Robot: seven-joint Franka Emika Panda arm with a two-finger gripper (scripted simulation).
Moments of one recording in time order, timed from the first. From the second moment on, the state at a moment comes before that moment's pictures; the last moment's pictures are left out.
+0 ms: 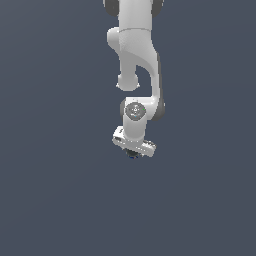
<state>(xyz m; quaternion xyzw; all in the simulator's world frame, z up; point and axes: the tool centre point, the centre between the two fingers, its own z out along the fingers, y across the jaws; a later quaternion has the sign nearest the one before) -0.013 0.025 0.020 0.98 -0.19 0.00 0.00</state>
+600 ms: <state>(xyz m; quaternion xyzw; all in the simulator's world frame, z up) -0.011 0.026 0.014 0.98 -0.19 0.00 0.00</state>
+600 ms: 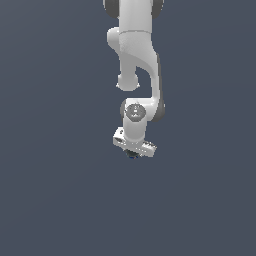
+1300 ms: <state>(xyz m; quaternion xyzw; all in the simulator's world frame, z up) -0.005 0.039 0.050 0.98 -0.19 0.00 0.00</state>
